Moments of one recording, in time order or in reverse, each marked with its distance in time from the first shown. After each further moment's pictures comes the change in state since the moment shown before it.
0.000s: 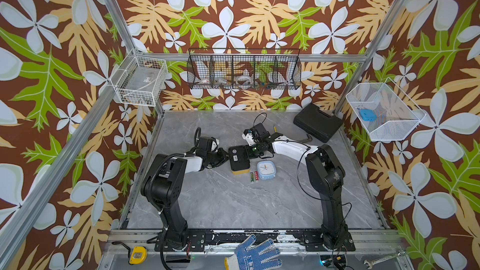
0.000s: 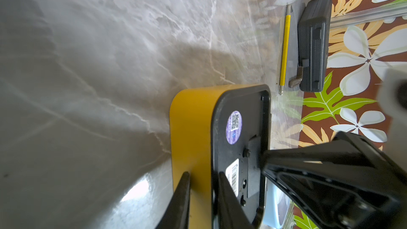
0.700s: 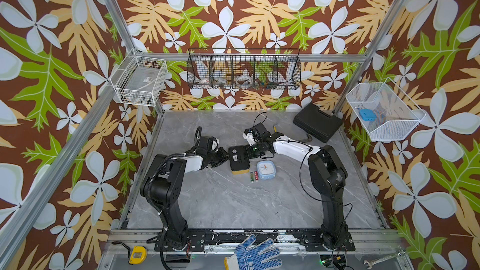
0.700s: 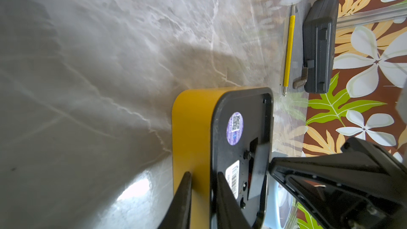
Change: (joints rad) left arm -0.001 -0.014 0.021 -0.055 -0.032 0.012; right arm 0.002 -0.043 -0.014 -0.016 0.034 -0.002
